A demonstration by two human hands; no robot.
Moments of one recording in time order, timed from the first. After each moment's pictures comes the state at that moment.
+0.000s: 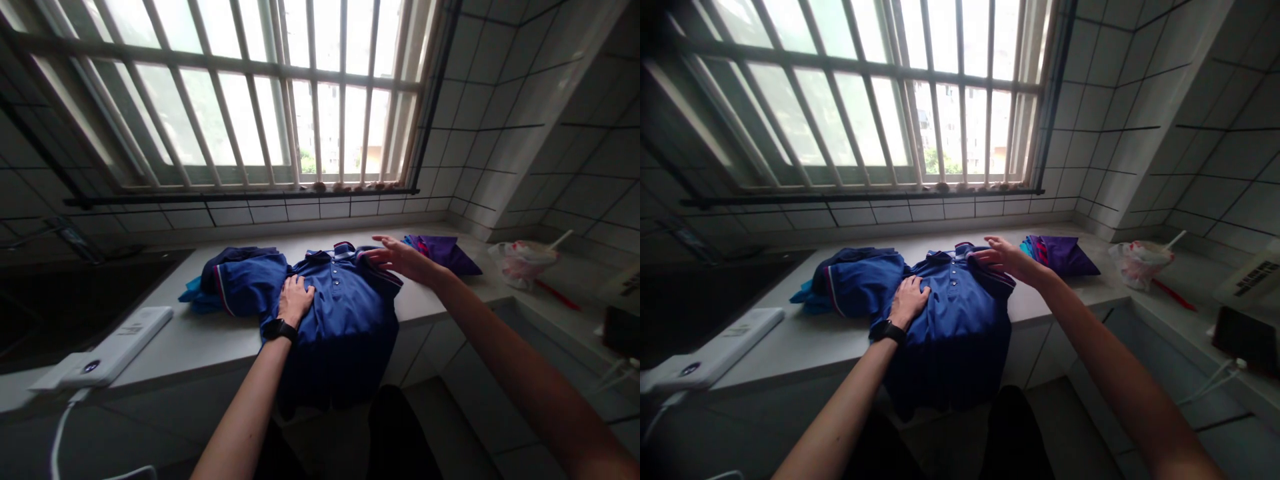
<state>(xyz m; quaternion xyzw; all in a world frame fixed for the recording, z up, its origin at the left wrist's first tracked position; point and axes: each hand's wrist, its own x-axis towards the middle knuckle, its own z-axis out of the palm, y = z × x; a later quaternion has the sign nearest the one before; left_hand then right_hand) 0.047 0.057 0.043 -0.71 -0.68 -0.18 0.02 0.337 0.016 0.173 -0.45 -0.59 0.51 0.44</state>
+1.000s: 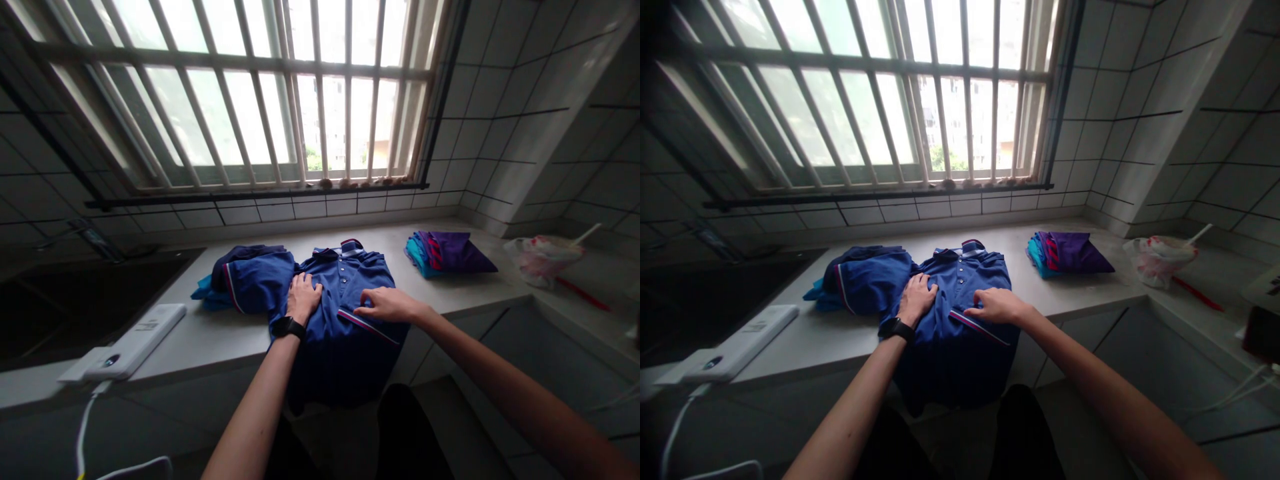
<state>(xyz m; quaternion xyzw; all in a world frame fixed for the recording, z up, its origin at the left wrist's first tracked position) 0.050 0.051 0.050 -0.71 -0.69 -0.17 0.01 0.279 -0.022 0.114 -0.53 -0.84 0.15 0.02</state>
